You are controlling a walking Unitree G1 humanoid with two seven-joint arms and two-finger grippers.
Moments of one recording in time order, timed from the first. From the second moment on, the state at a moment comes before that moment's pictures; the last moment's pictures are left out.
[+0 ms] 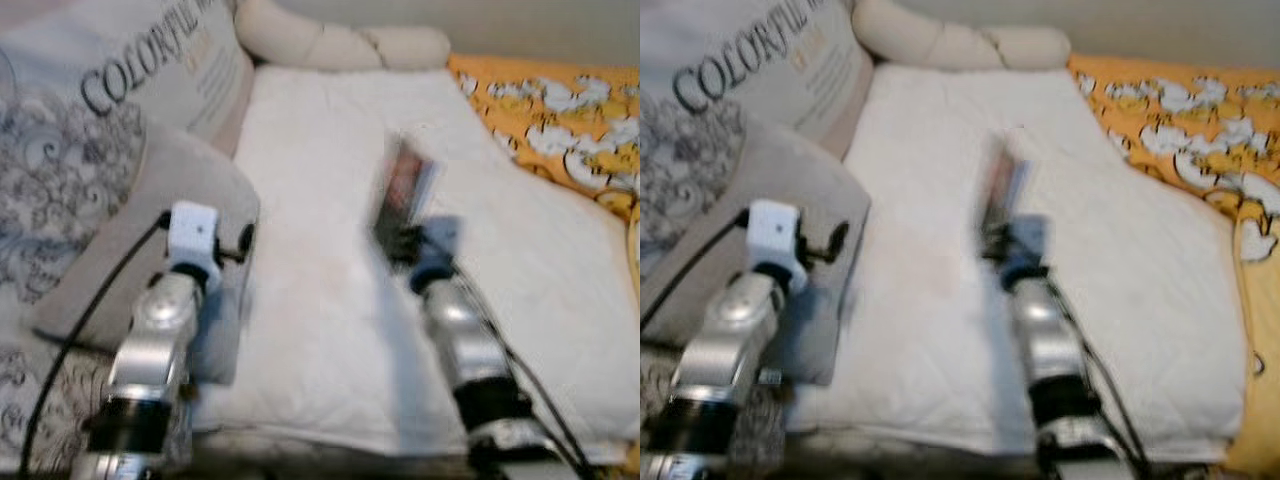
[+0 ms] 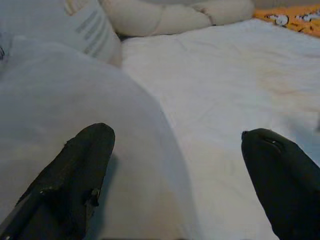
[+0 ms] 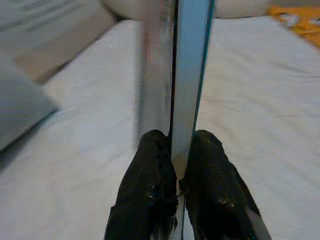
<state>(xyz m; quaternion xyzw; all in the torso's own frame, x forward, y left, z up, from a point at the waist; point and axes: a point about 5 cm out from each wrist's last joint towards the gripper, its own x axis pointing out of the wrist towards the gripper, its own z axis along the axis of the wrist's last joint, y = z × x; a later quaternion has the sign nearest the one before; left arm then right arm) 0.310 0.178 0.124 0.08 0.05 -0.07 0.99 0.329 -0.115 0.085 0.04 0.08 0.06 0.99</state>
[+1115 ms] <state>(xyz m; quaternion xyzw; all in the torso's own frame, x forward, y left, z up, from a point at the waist) 0.270 0.166 0.130 0.14 0.13 -0.29 0.94 0.350 -0.125 0.096 0.14 0.36 0.41 0.82</state>
